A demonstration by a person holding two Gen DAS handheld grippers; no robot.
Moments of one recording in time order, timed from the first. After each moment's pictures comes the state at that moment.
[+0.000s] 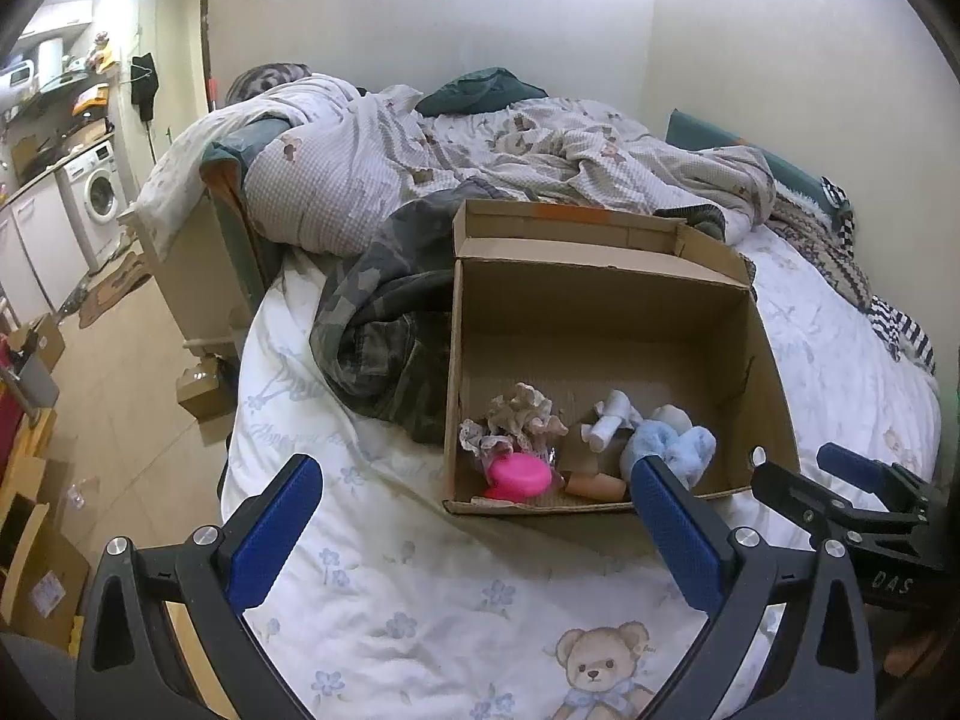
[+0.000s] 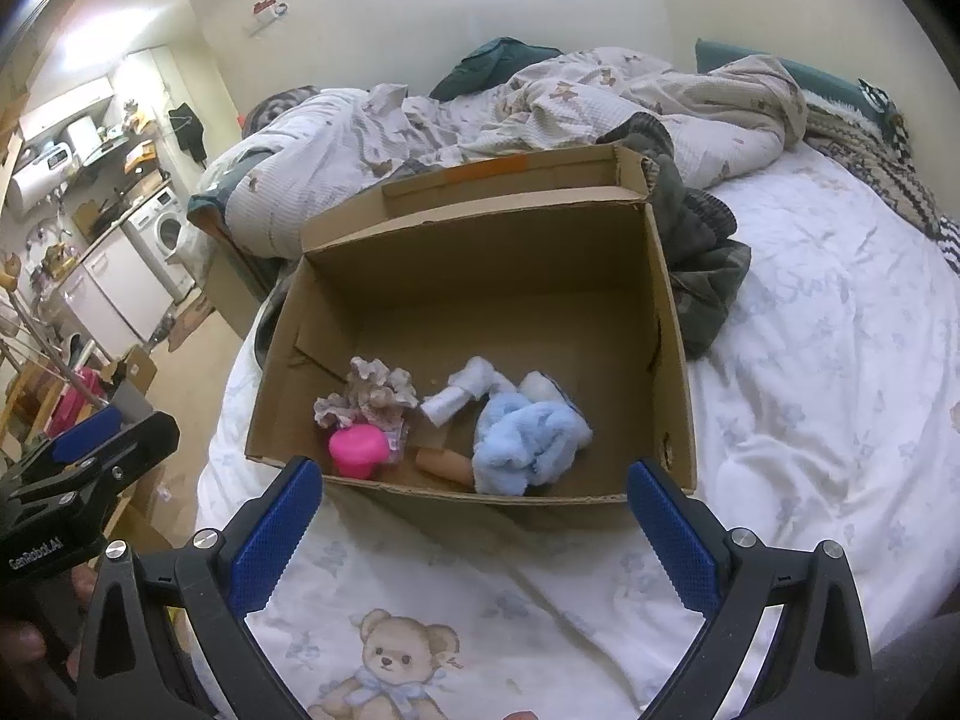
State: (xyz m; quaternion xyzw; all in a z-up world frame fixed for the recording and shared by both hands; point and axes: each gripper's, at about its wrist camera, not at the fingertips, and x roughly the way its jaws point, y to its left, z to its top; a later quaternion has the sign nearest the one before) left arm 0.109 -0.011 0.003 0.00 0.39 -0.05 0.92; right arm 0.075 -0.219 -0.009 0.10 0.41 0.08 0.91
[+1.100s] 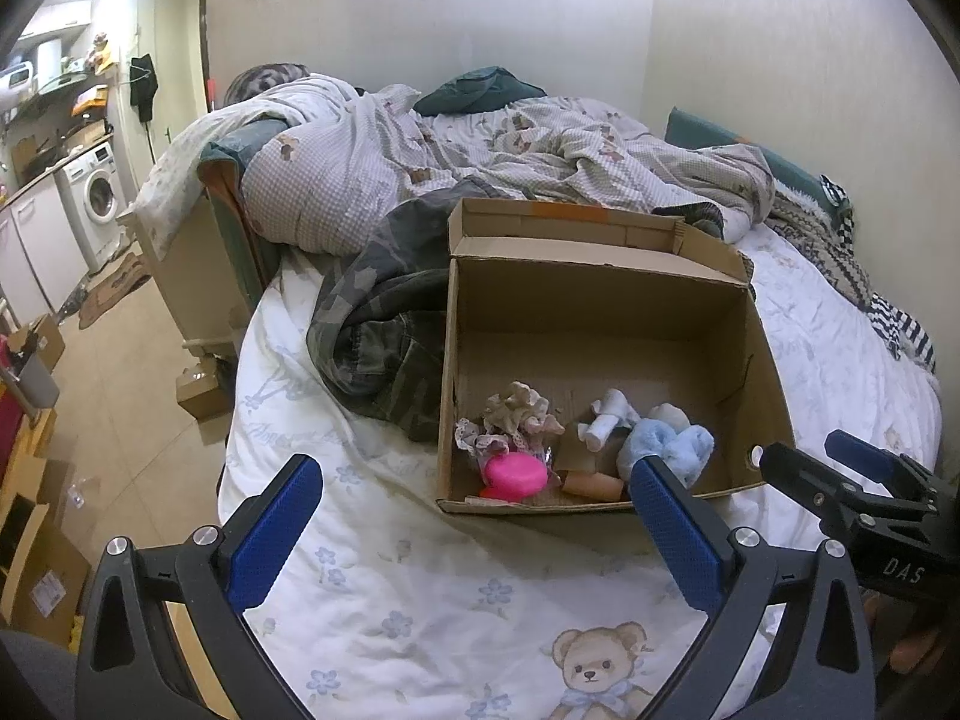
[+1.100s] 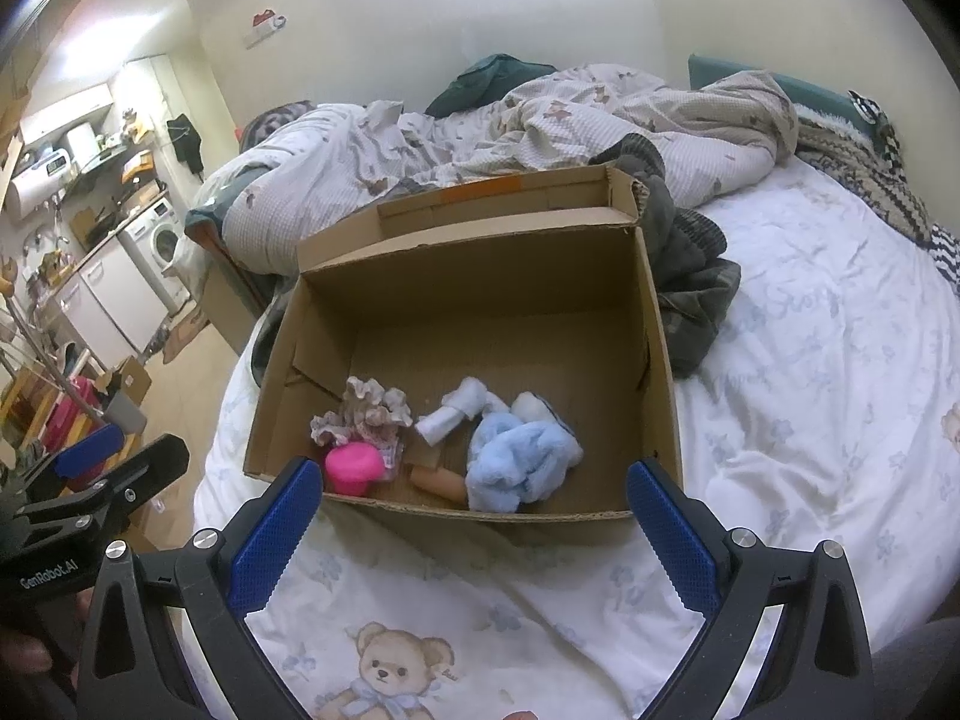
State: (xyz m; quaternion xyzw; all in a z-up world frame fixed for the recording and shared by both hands) left arm 0.107 -0.015 0.003 0.00 0.39 -0.05 0.92; right arm 0.075 -0.223 0.000 0.10 0.39 0.07 0.91
